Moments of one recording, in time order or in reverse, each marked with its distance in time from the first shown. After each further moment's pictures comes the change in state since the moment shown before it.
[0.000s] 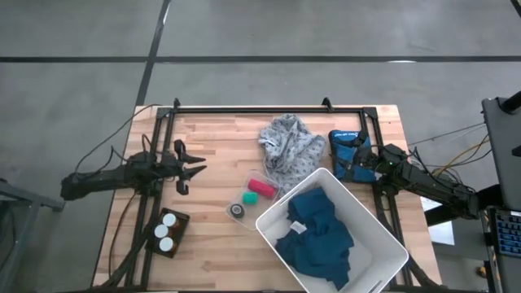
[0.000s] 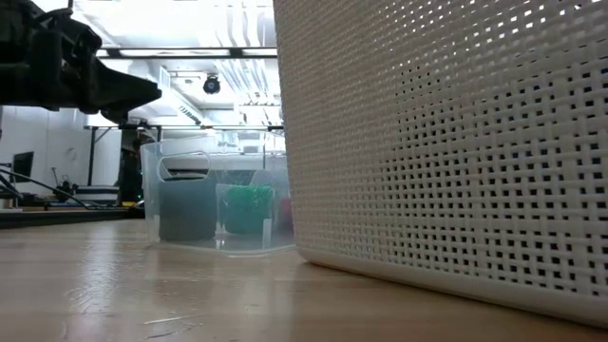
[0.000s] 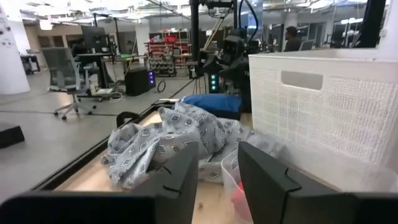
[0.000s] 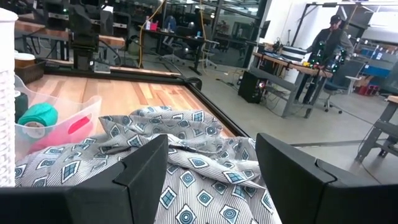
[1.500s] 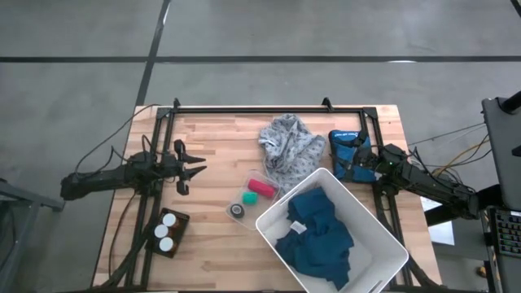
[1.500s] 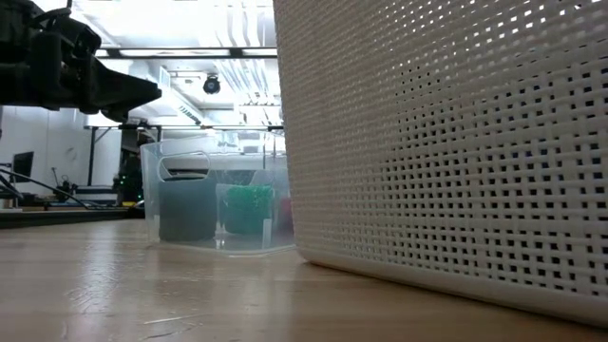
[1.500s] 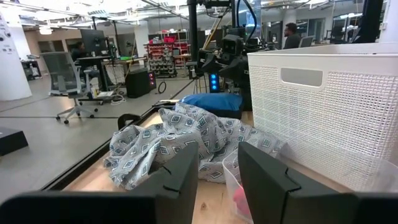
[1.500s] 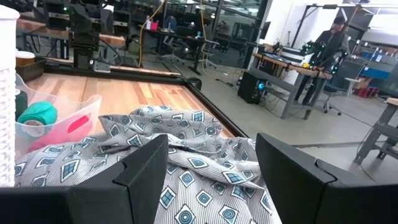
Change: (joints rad) left arm 0.000 0.001 0.000 -0.001 0.003 0.034; right arm 0.001 0.000 0.000 0.000 0.000 -0.012
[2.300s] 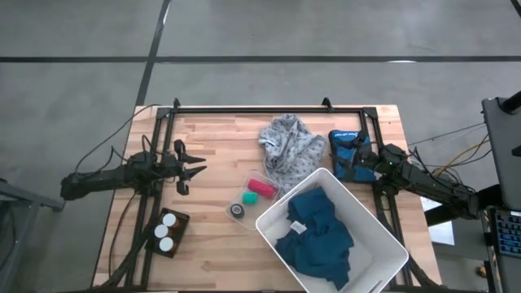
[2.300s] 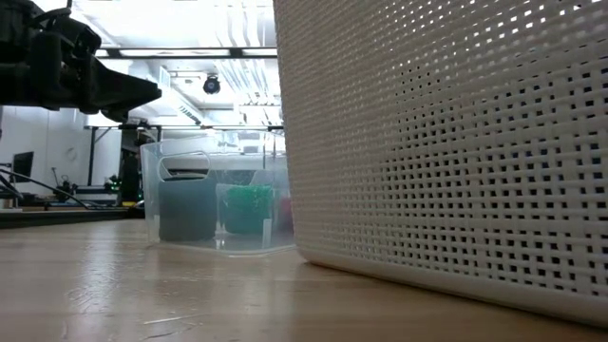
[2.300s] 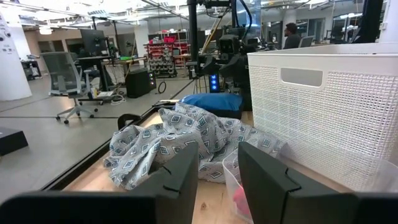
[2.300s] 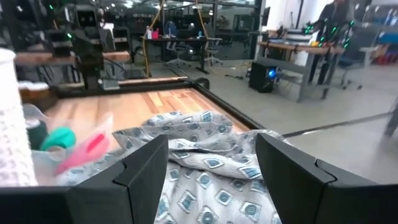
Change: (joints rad) left arm 0.000 0.000 0.000 0.000 0.000 0.000; right arm 0.000 0.000 0.000 0.001 -0.008 0.185
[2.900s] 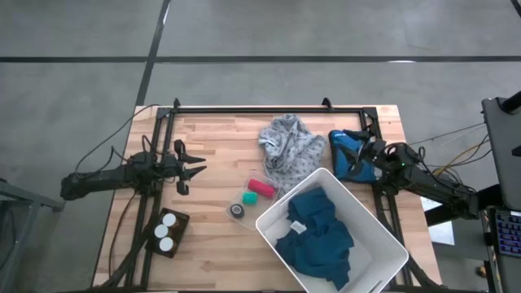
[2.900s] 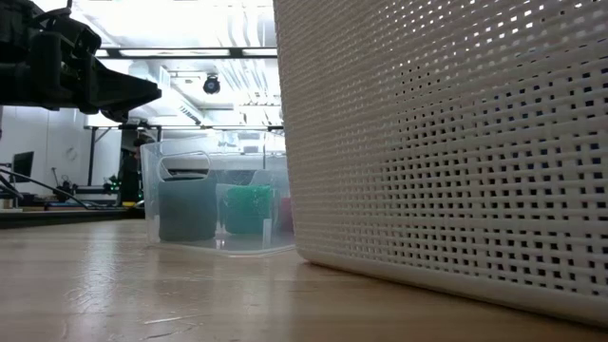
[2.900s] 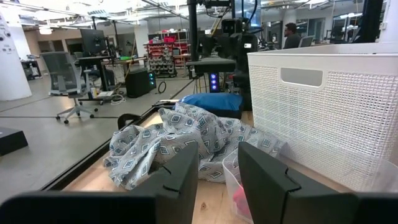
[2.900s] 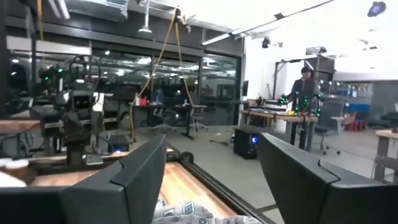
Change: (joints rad) left arm 0.000 0.001 0.000 0.000 0.000 0.000; right arm 0.000 0.002 0.015 0.301 0.046 -0.035
